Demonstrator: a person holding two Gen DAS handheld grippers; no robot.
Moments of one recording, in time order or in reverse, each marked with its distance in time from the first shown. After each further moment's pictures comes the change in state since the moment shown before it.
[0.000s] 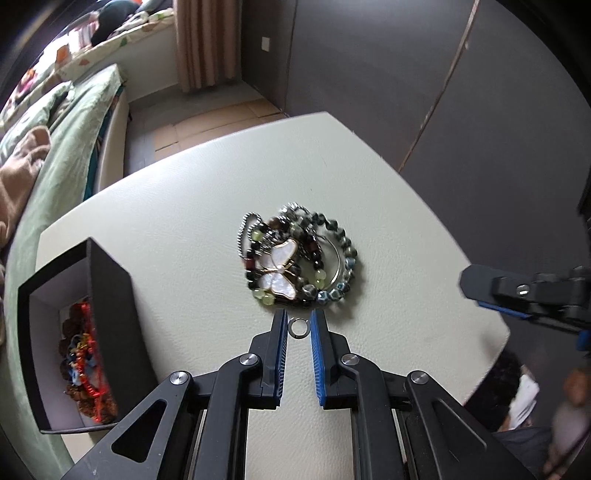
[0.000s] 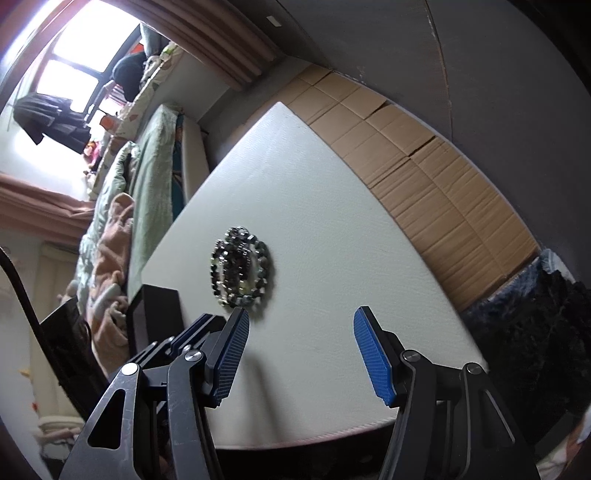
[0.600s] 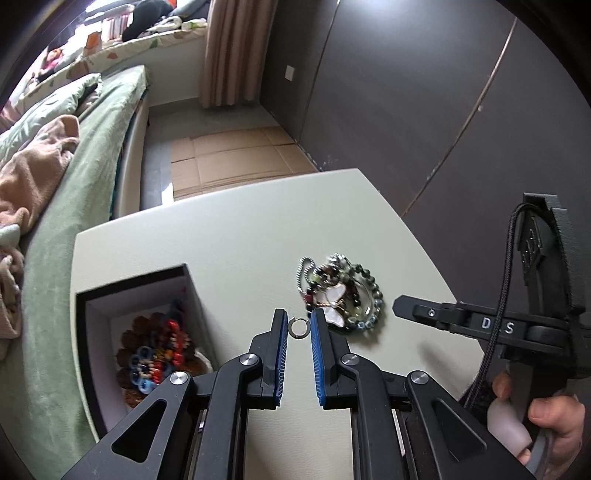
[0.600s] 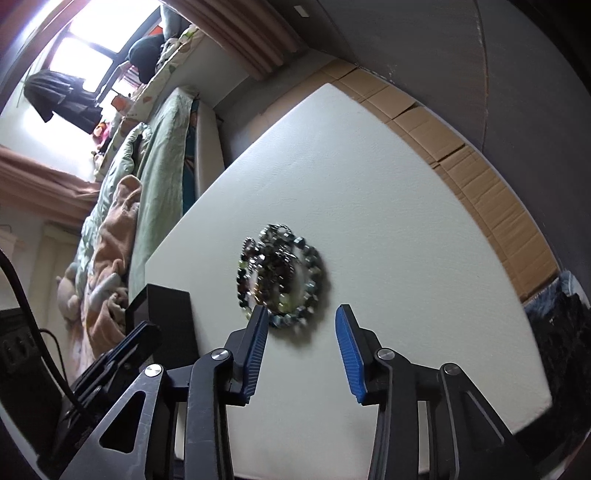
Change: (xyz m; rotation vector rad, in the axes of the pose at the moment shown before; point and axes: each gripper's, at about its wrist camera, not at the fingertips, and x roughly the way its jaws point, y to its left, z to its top) left arm -0.051 0.052 0.011 -0.091 -0.111 -0.037; right arm 0.046 0.048 0.011 -0.077 0.020 0.006
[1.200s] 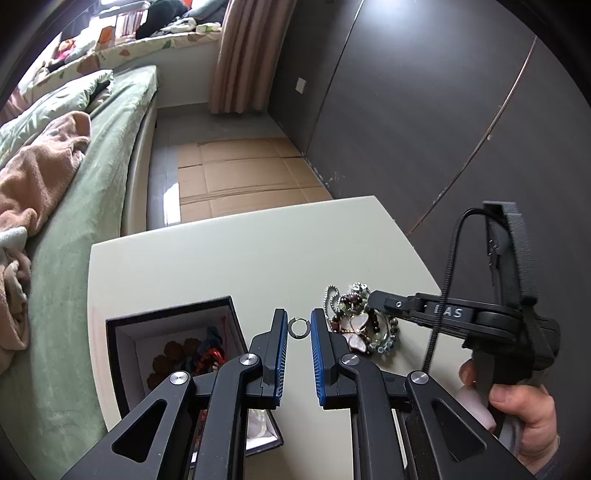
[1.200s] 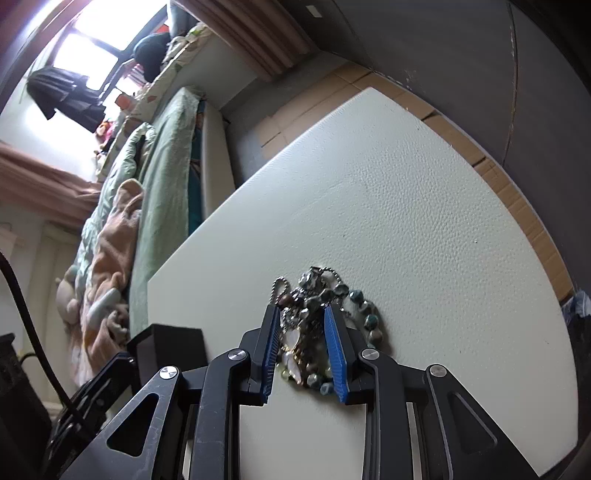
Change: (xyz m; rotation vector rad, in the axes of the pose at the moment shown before) left arm -0.010 0.033 0.017 -0.047 -0.037 -0.023; right arm 0.040 0.024 0.030 -0.006 -0.004 0.000
